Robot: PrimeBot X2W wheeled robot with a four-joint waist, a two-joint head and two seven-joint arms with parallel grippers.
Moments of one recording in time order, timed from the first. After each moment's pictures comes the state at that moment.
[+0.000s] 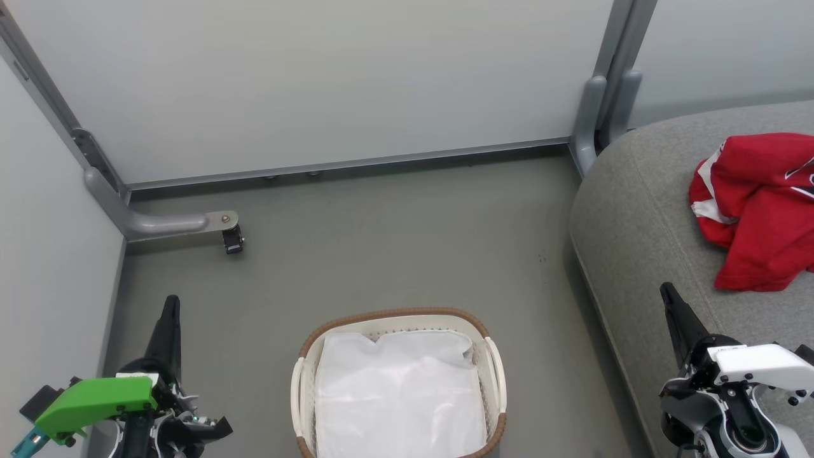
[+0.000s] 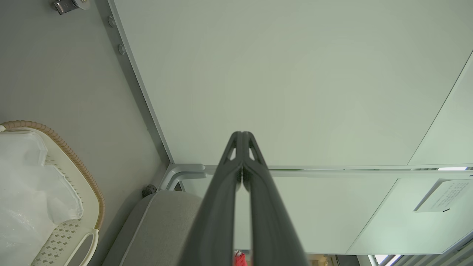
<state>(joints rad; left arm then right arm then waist) -0.10 0.05 0.11 0.25 -1.61 -0.13 0.11 -0.11 -0.05 -0.11 0.25 1.61 0.13 0.11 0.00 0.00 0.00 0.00</state>
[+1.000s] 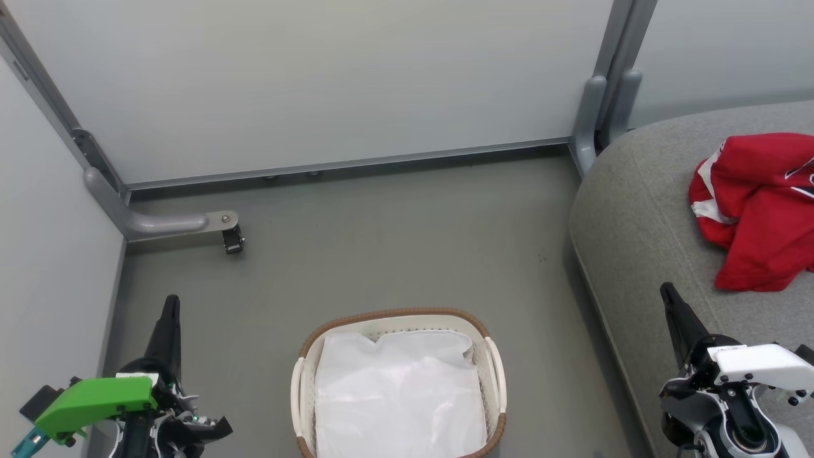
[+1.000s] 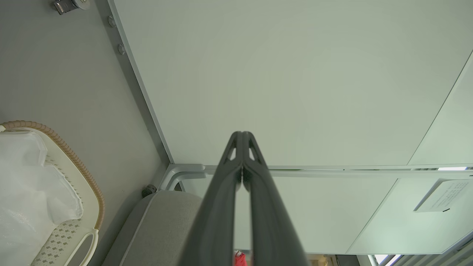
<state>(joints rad) -0.10 0.05 0.11 0.25 -1.61 -0.13 0.11 -0.11 -0.05 -0.11 0.25 1.61 0.13 0.11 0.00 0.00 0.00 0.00</state>
